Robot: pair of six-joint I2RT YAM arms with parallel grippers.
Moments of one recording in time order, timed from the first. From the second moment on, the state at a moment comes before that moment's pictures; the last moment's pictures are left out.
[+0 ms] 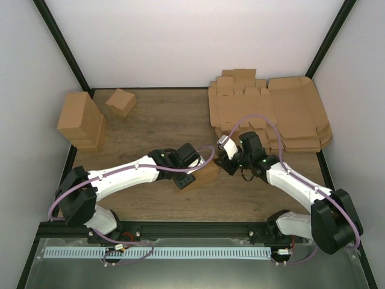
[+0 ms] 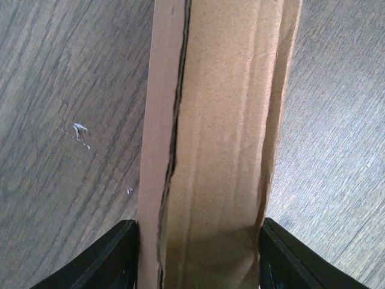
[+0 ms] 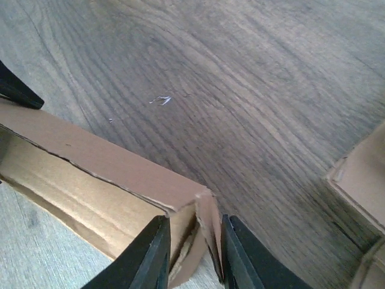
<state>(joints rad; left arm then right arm) -0.98 1.52 1.07 -0.74 -0.09 0.07 0.46 1.20 0.65 -0.21 -0.44 -0.24</state>
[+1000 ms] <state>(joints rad) -0.99 1.55 1.10 -0.76 -0.13 0.05 0.48 1.26 0.78 -0.39 -0.40 0.12</state>
